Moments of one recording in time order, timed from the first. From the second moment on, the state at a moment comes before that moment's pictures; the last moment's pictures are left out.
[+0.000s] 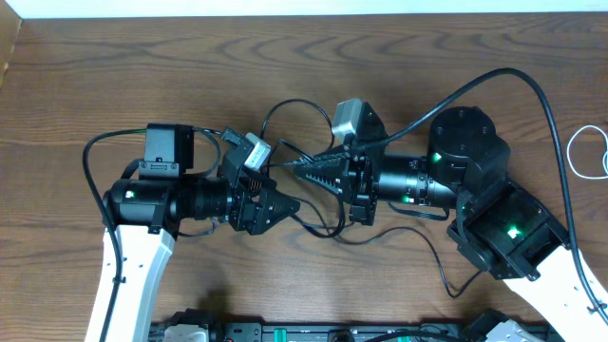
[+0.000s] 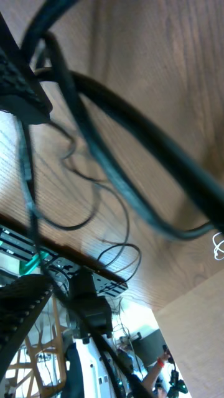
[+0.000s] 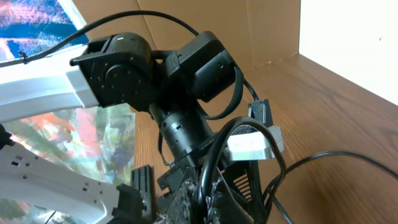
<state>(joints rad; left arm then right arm) -0.07 1.15 1.05 -1.05 0.96 0.32 0.69 1.16 1.27 -0.34 -0.70 0.12</state>
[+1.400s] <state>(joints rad) -0.07 1.15 1.05 -1.02 0.61 0.20 0.69 1.12 1.27 -0.45 -0.32 0.17</state>
